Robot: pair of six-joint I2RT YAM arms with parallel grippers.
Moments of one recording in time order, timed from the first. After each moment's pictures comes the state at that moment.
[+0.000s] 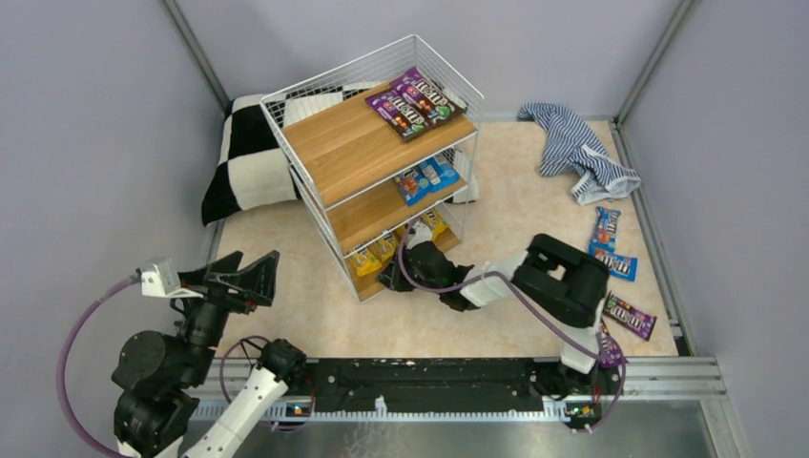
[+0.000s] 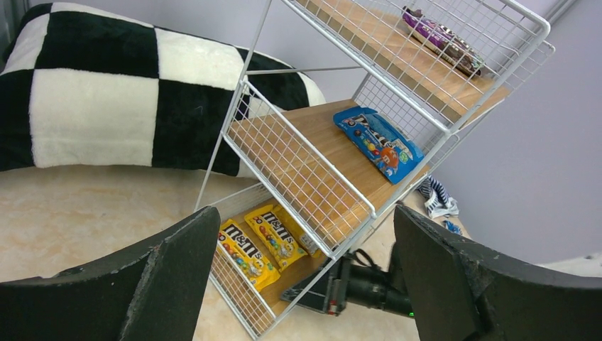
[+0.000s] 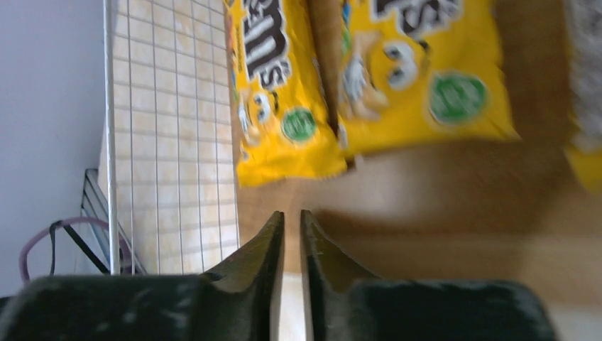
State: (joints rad) left arm -0.52 0.16 1.03 -0.73 -0.30 -0.44; right arm 1.03 1.95 0.86 0.66 0.07 0.91
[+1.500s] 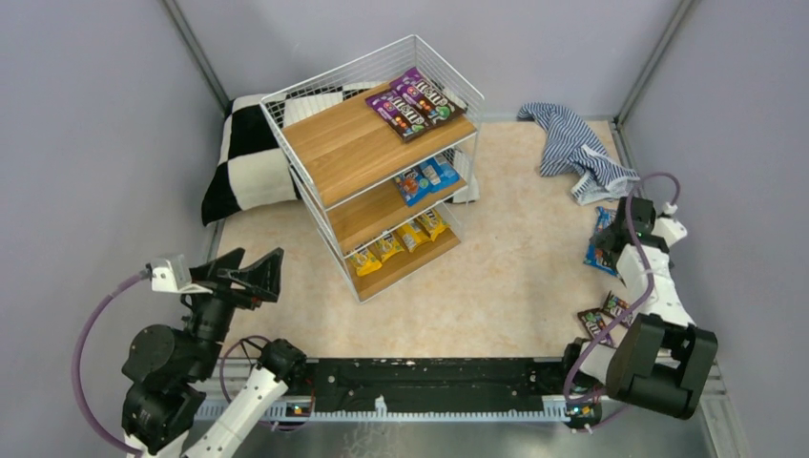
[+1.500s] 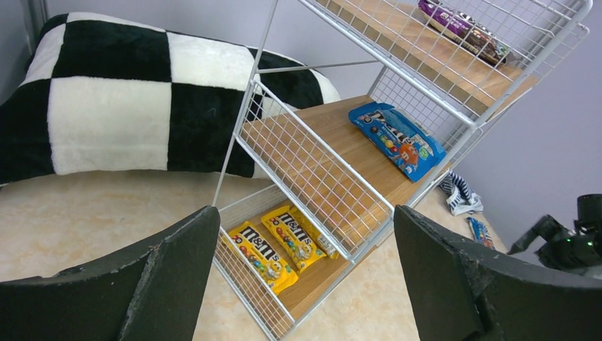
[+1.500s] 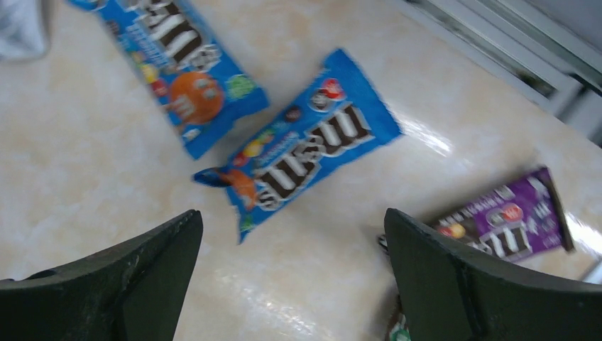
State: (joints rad) left arm -0.53 0.15 0.98 -0.70 -0.33 -0.38; right arm -0.28 1.20 0.75 -0.54 0.39 0.63
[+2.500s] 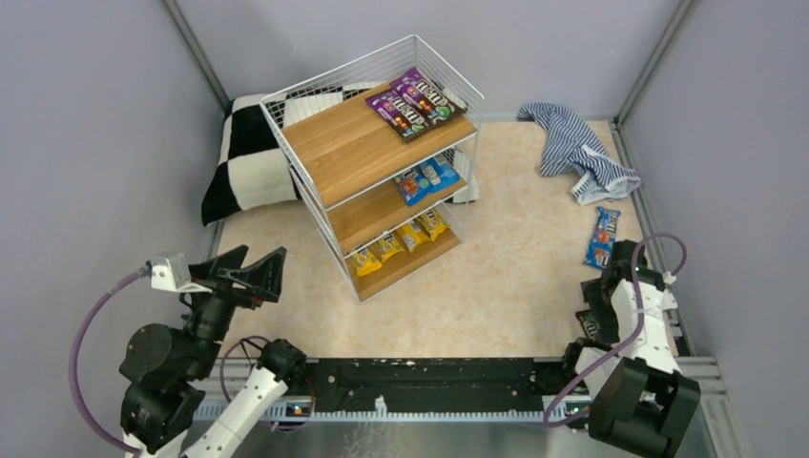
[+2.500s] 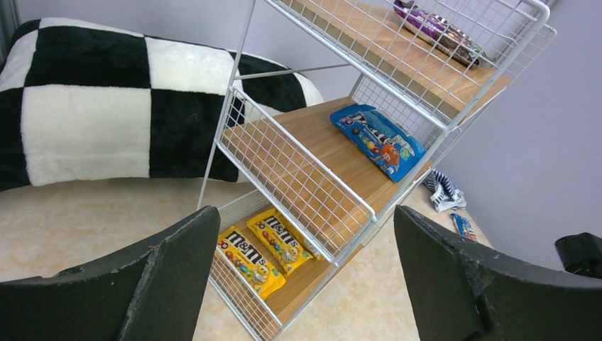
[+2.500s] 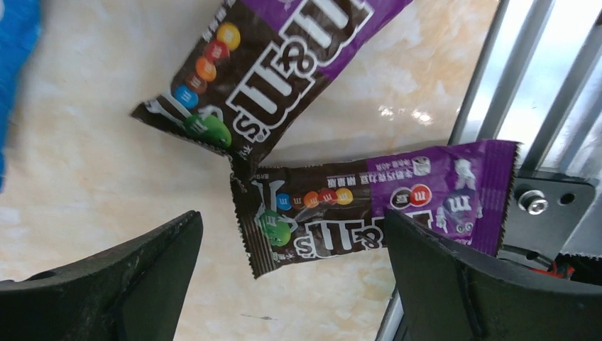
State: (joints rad) left arm -0.53 0.17 0.99 -0.67 -0.28 -0.38; right arm -0.40 0.92 0.54 -0.97 0.32 1.03
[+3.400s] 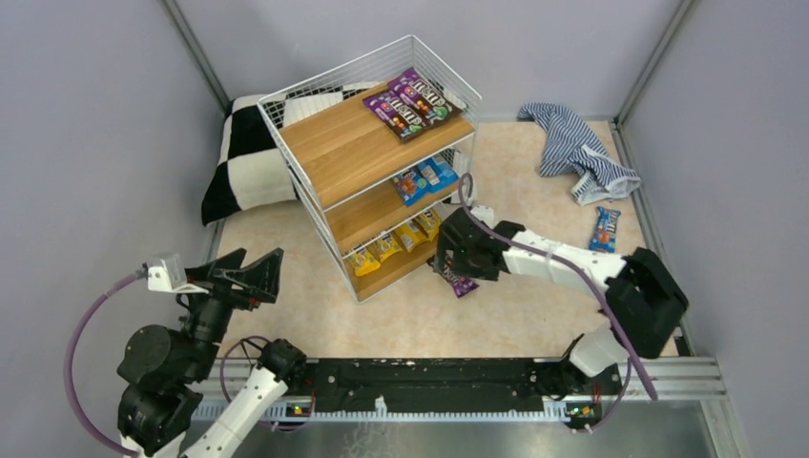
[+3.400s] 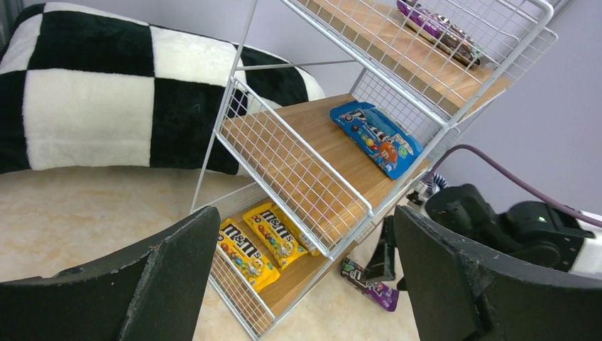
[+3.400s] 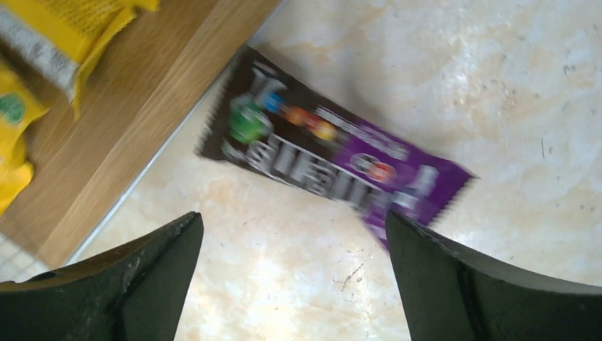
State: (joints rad) left arm -0.53 0.17 1.01 -0.71 -0.30 -0.42; right arm 0.86 1.57 1.06 -0.66 0.28 0.98
